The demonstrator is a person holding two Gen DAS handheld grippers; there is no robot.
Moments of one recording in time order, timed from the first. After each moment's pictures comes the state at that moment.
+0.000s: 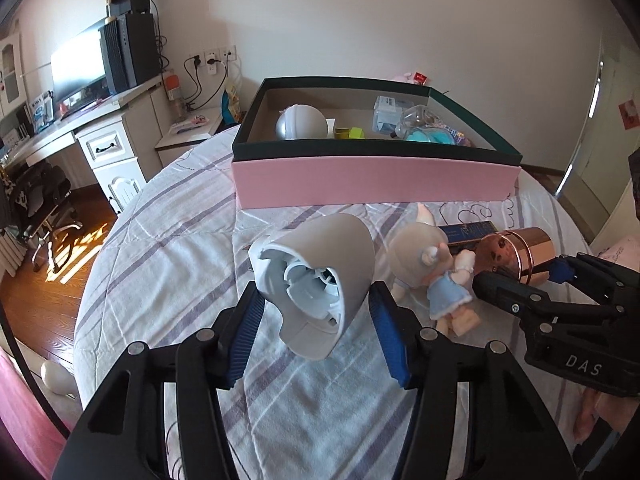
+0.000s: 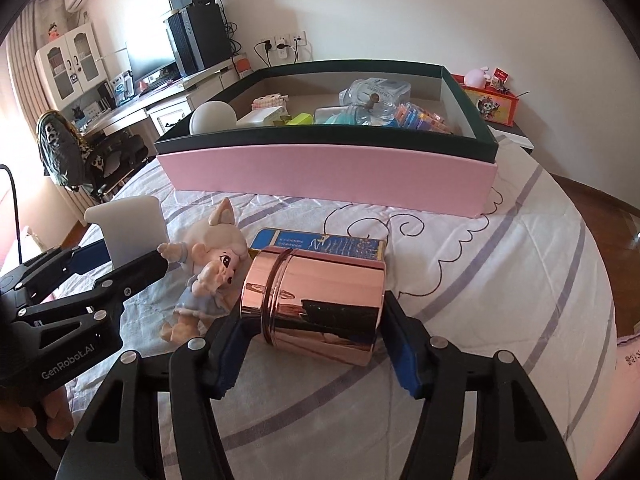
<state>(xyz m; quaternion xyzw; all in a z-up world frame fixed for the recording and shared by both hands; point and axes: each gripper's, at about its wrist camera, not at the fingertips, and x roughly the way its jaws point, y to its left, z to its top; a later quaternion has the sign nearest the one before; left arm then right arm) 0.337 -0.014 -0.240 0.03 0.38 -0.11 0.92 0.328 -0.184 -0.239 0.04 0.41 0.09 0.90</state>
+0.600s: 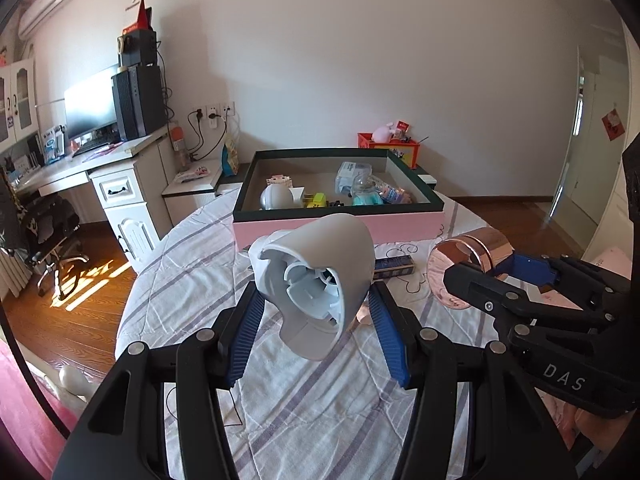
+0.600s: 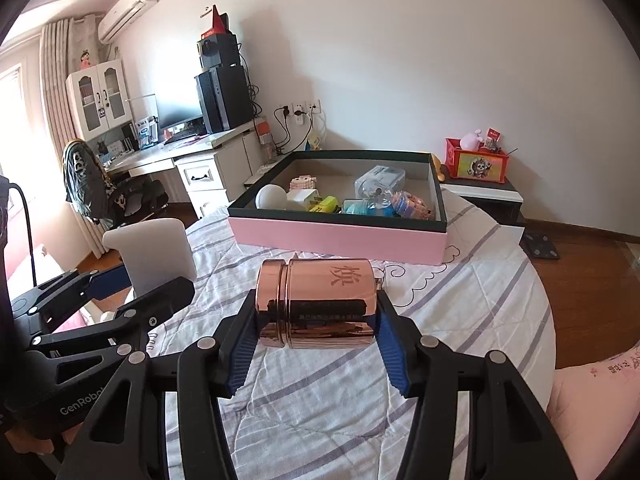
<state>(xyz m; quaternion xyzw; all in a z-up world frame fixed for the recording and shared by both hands) 0.237 -0.028 -0.166 0.04 0.29 -0.12 0.95 0.242 -0.178 -0.164 0.04 0.30 0.11 0.95</state>
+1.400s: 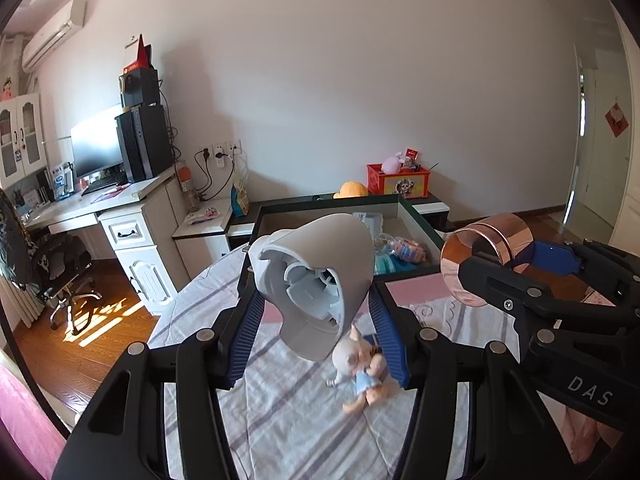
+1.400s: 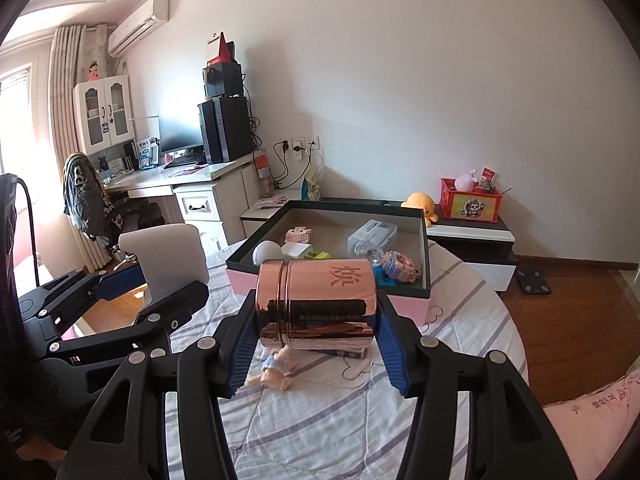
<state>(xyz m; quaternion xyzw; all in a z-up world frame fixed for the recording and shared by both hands) 0.288 -0.051 -0.136 0.07 0.24 -0.10 0.96 0.265 -0.182 -0.119 0.01 0.25 0.09 0.96</state>
